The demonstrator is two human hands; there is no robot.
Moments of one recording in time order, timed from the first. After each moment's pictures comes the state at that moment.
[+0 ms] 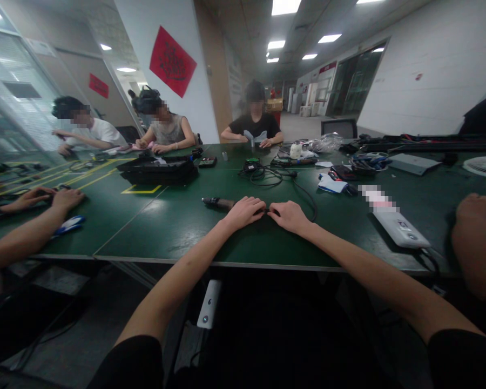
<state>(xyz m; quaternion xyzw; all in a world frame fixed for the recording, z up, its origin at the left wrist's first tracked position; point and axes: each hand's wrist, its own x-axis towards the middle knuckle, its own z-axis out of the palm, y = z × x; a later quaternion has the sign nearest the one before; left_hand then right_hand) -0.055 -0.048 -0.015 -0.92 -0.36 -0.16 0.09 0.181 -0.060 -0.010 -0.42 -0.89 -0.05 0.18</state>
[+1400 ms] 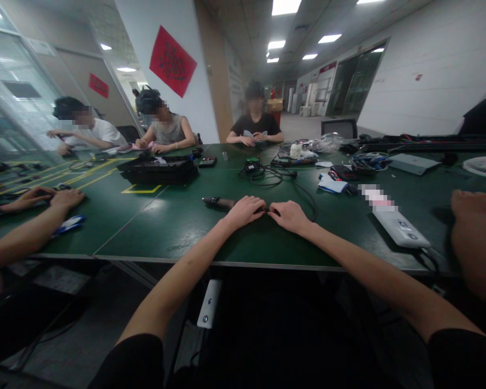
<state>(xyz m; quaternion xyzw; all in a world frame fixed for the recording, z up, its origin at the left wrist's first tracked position) -0.055 -0.046 -0.016 -0.91 -0.36 -0.18 0.07 0.182 -0.058 -0.012 -0.41 -0.89 -0.06 0.18</state>
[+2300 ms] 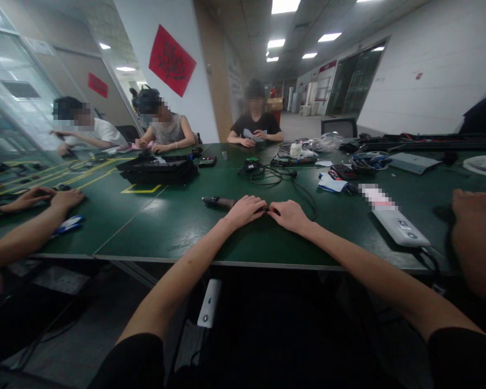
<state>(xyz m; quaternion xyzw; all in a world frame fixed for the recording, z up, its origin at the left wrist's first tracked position) -0.055 -0.044 -0.017 -0.92 -0.35 -0.17 0.10 0.181 -0.057 -0.015 -0.41 -0.89 -0.06 0.19</state>
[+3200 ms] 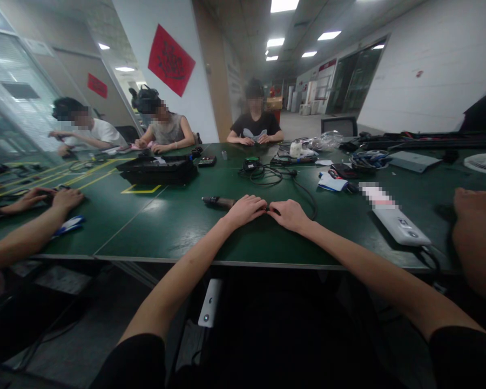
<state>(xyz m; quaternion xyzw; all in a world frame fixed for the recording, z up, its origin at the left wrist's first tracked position) -0.054 -0.047 -0.013 -0.92 -0.35 -0.15 0.10 0.181 -0.058 -0.014 -0.41 -0.89 -0.06 0.18</state>
